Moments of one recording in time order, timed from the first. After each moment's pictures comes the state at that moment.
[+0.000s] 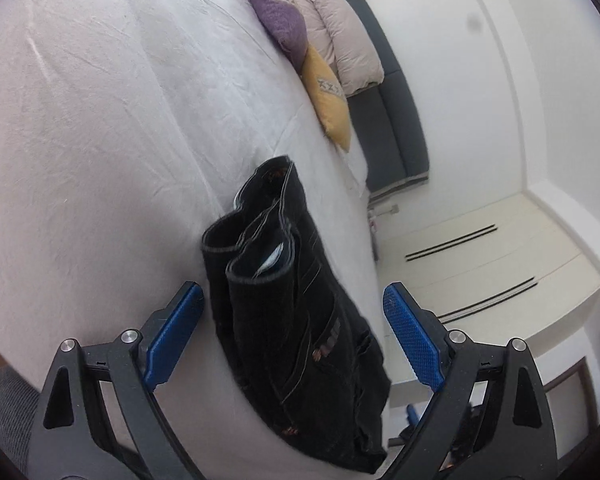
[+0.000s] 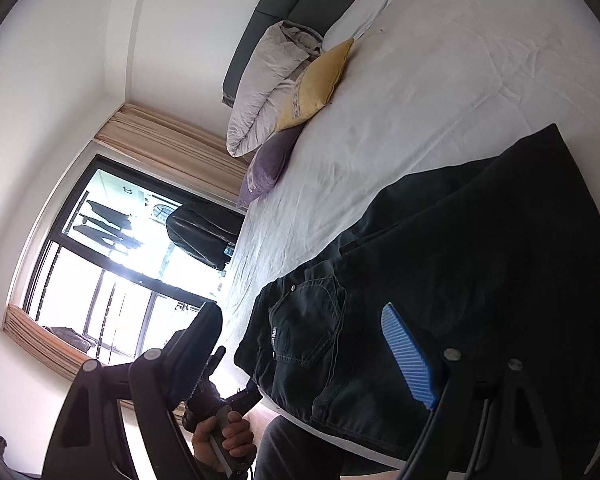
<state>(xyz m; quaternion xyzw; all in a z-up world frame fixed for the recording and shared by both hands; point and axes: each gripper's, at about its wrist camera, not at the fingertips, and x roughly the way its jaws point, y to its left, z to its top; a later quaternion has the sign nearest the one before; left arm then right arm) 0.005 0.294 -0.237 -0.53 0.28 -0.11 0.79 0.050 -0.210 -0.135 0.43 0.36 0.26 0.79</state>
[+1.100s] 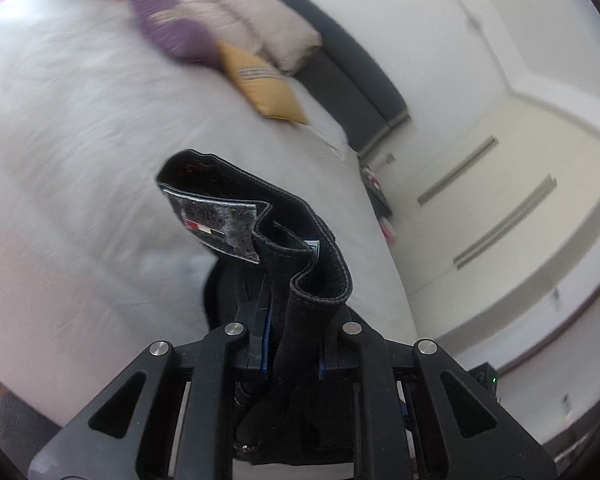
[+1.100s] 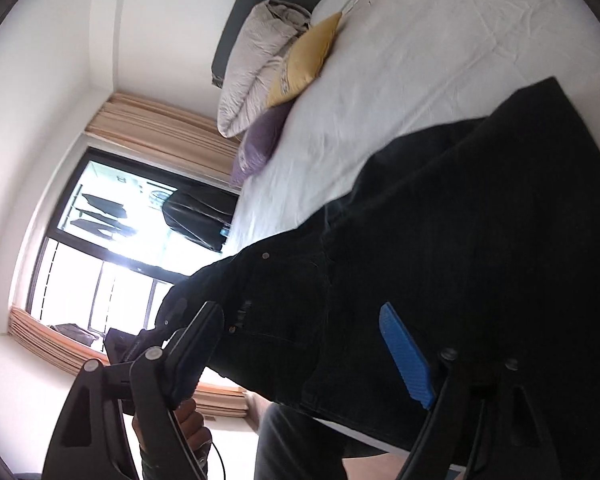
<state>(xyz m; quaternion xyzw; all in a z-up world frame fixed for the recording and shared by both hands) 0.045 0.191 -0.082 -0.33 0.31 -0.15 0.88 0.059 -0.224 -0.160 0.44 0.39 0.27 0.76</state>
